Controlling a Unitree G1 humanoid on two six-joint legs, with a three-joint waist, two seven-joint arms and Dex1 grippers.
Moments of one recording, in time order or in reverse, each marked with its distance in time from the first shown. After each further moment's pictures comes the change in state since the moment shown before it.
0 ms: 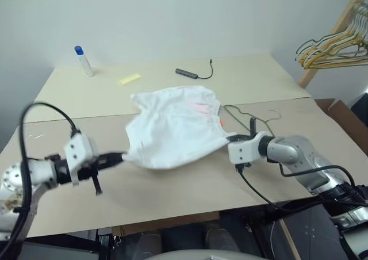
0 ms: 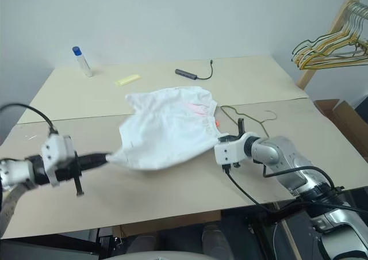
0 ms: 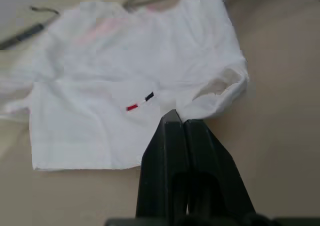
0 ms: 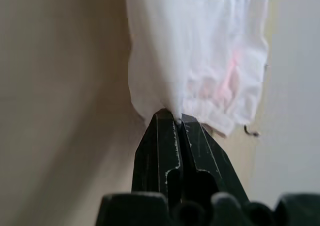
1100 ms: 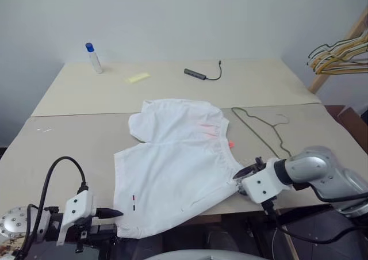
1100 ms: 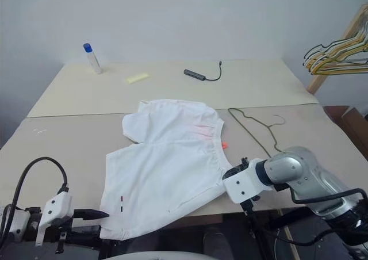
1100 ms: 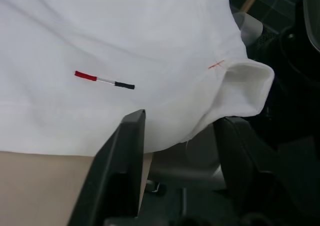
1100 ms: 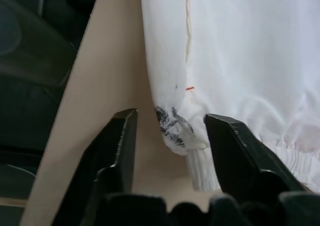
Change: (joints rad) left arm 0.357 -0.005 0.061 -0.024 0.039 -0.015 -0.260; right arm 0.203 -0.204 -0.137 -0.385 0.405 0.236 0.556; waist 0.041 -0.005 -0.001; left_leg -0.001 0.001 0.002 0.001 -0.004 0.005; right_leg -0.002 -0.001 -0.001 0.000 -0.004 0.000
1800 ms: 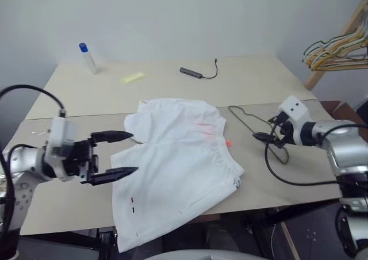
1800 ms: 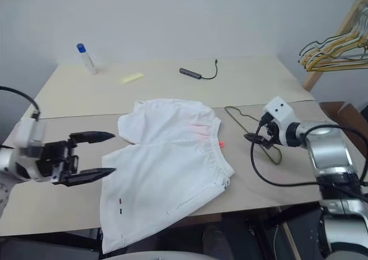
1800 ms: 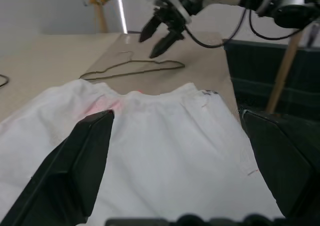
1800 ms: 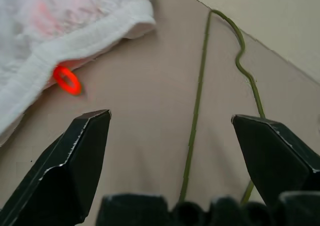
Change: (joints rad) left arm -0.562 -0.046 0.020 -0.035 -0.371 0.227 0.076; right arm -0.335 0.292 -0.250 0.684 0.165 0.610 -0.364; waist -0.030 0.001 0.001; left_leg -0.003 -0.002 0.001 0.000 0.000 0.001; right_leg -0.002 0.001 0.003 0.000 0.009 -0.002
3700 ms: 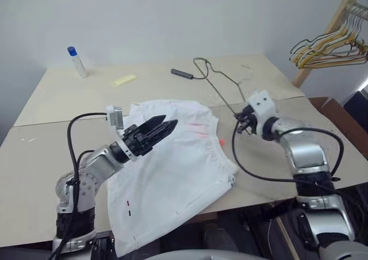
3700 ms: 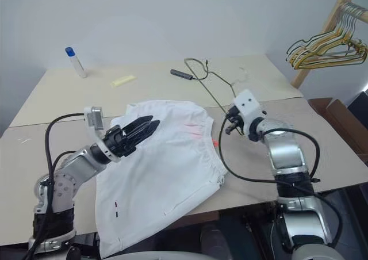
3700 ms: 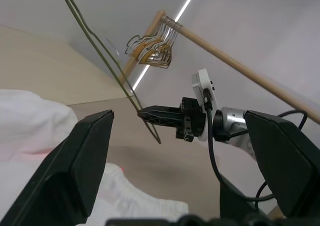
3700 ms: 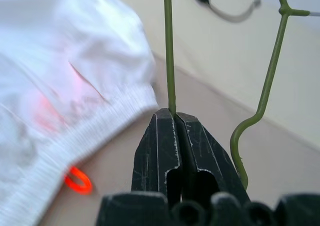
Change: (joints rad) left arm -0.239 -0.570 -0.093 0.083 -0.291 0.413 0.709; right arm 0.036 0.311 0.009 -0.307 -0.121 -0.036 -0.263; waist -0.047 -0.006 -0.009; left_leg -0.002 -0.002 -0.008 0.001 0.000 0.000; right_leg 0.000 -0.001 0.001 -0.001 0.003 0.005
